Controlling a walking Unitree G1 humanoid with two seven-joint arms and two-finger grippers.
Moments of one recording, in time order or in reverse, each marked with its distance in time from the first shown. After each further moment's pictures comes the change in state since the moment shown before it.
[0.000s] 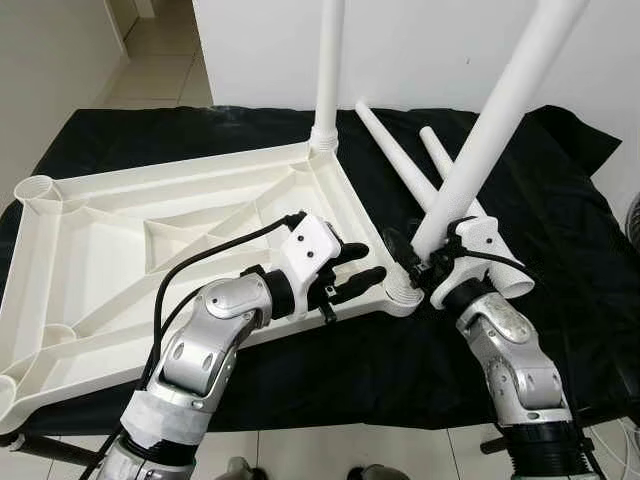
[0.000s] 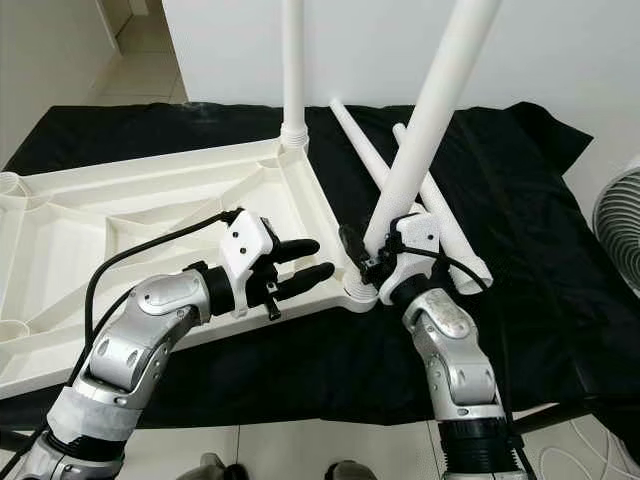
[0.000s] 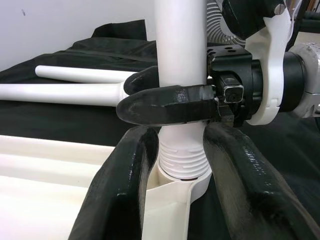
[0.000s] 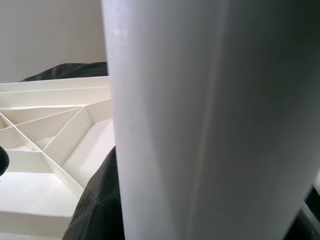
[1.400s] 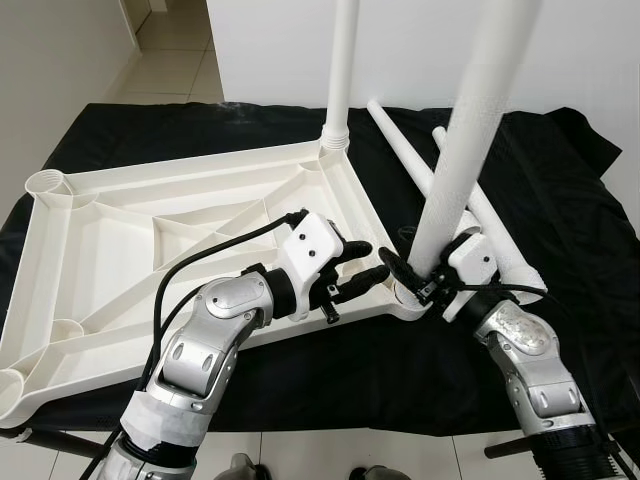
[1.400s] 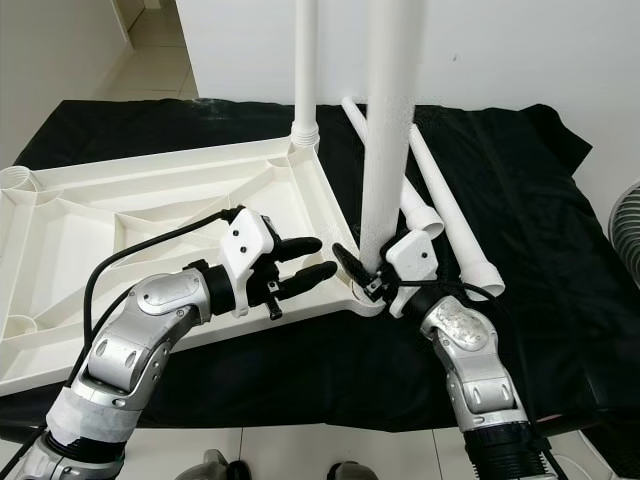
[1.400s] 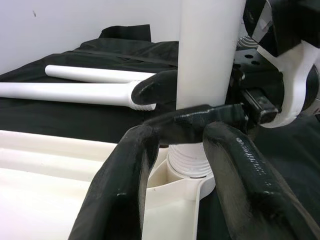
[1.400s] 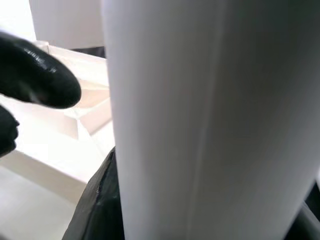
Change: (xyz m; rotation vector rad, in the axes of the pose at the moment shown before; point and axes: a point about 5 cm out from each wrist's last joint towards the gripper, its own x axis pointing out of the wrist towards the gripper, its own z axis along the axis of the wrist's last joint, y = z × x) left arm 0.000 -0.002 0.006 0.011 -0.012 -0.005; right arm -0.016 -0.005 0.003 -0.234 -0.059 0.200
